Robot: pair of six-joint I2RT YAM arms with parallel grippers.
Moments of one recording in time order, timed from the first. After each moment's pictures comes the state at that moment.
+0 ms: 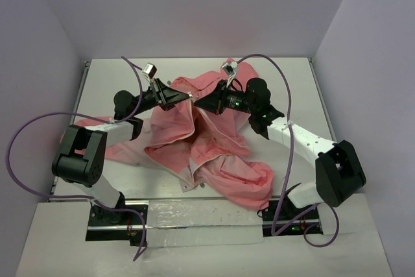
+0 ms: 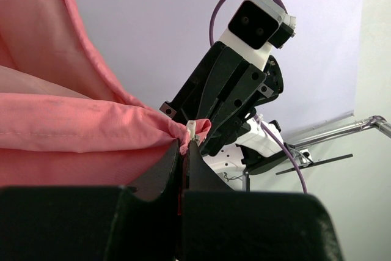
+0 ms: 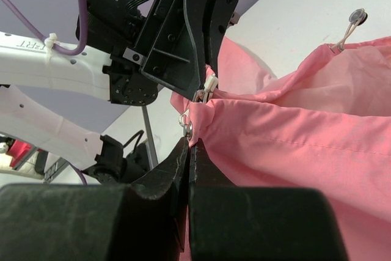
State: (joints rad) left arm -0.29 1.64 0.75 1.28 0.91 -1.63; right arm 0.54 1.40 0.92 0.49 -0.70 0.63
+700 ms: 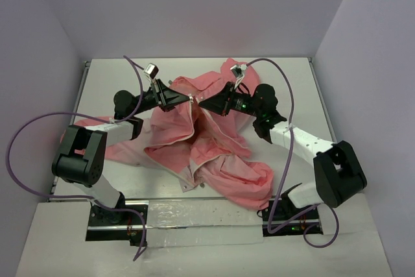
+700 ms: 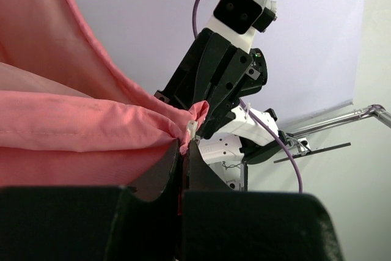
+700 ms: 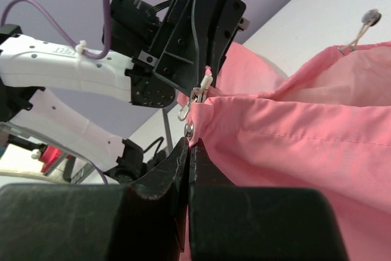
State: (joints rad) left arm -0.29 1.64 0.75 1.28 0.96 -1.65; right arm 0.48 1.39 0.81 0.71 -0.76 0.77
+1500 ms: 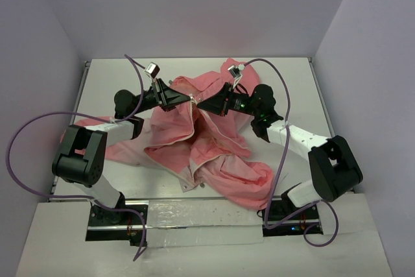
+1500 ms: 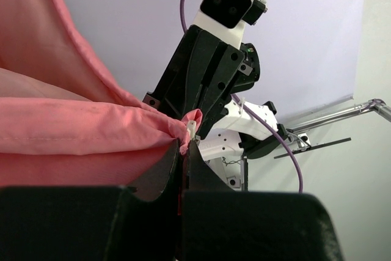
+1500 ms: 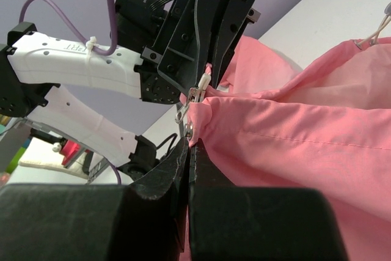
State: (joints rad) left arm -0.29 1.64 0.76 1.28 0.97 -1.65; right arm 0.48 1.44 0.81 0.81 -0.82 0.84
